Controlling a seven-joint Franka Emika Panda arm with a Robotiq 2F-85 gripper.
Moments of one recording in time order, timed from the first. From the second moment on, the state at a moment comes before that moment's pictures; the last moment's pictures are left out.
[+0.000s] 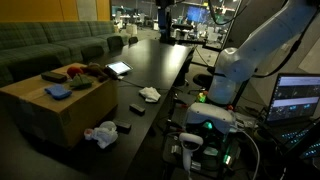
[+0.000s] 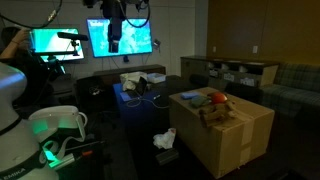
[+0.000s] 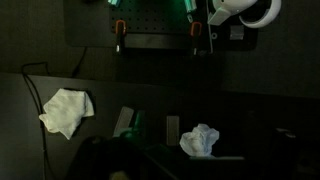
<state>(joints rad) 0.07 -0.59 0.13 -2.28 0.04 1.50 0.10</state>
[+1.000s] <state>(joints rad) 0.03 -0.12 0.07 -2.07 0.00 1.90 0.06</state>
